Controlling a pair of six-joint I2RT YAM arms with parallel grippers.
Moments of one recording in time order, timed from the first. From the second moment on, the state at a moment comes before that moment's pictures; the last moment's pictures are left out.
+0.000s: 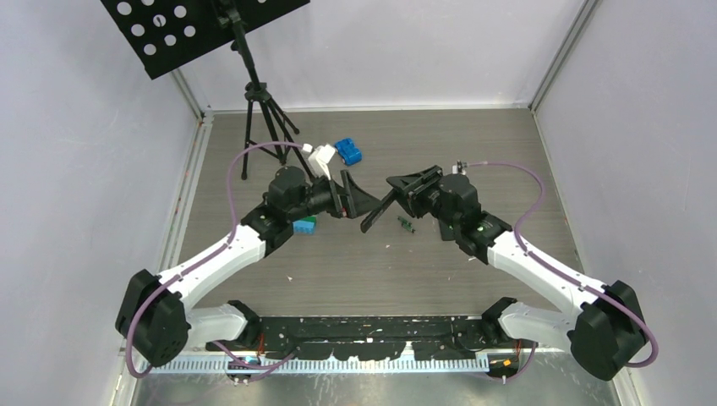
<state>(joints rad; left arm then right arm) -0.62 1.19 0.80 0.21 0.46 -0.78 0.61 1.08 0.71 0.10 0.04 1.45</state>
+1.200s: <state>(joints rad) -0.79 1.30 0.72 0.24 0.22 -0.46 0.59 1.22 0.69 -0.07 0.04 1.63</state>
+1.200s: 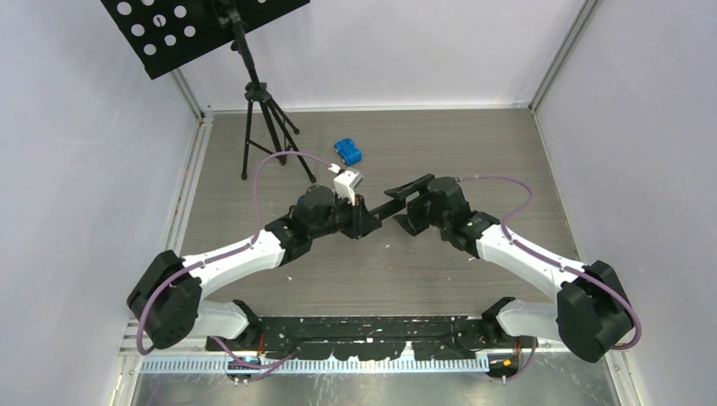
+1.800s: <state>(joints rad) -0.56 1.31 0.87 -0.07 0.73 -0.54 0.48 1.00 0.61 0.11 -0.47 0.86</state>
